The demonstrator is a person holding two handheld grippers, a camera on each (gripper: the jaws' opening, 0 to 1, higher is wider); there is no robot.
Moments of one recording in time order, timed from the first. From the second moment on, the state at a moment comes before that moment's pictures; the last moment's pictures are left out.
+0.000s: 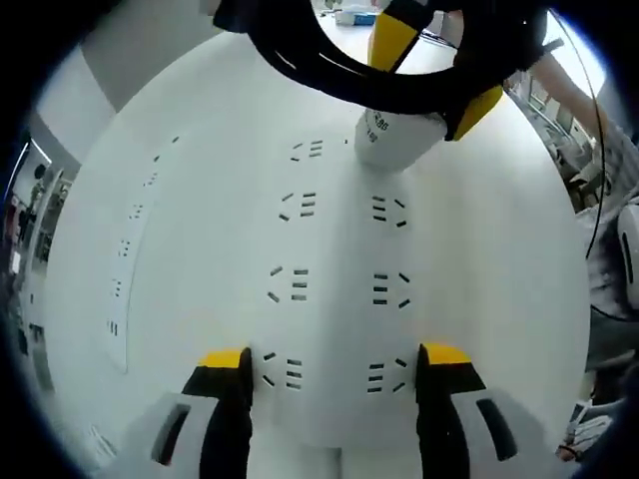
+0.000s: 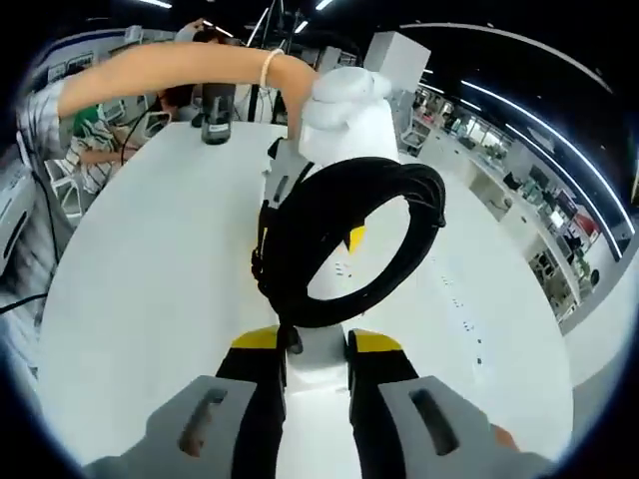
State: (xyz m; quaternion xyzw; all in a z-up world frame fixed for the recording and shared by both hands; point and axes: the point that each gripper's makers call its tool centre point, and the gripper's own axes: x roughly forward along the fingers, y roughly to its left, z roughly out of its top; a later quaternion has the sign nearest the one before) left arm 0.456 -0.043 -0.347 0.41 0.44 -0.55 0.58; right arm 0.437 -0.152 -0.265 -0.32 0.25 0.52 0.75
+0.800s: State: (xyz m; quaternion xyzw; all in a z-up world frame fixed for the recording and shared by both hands) left arm 0.451 -0.047 -0.348 0.40 0.42 -0.57 0.58; right arm 0.425 -0.151 -0.278 -0.41 0.24 0.52 0.71
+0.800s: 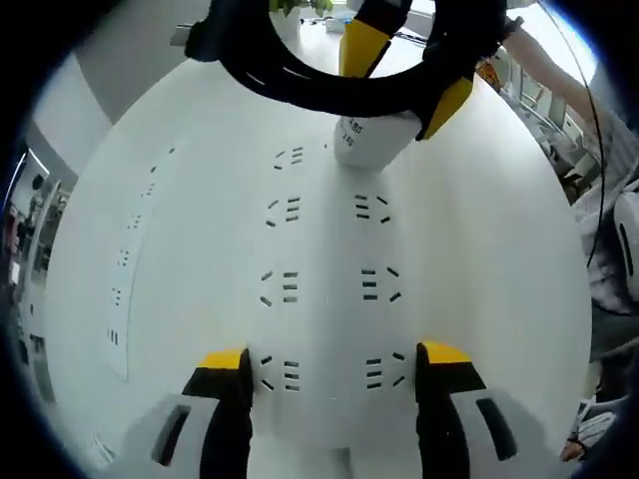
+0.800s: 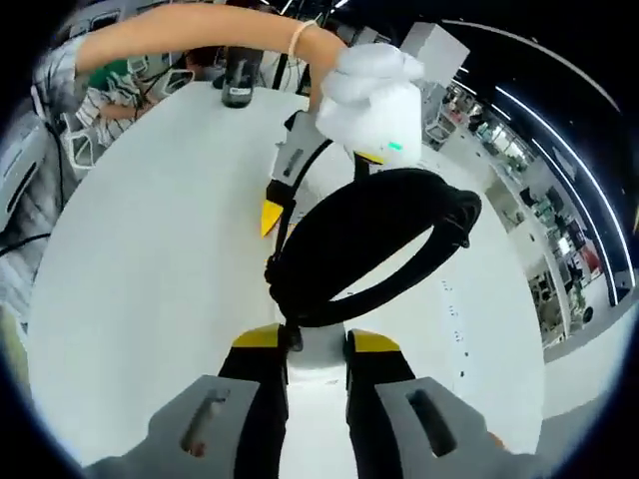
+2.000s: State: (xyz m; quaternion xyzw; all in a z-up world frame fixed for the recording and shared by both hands) left arm 0.456 -0.049 -0.346 0.39 0.41 -0.58 0.58; right arm 0.447 -0.158 -0.272 -0.38 0.20 0.55 0.72
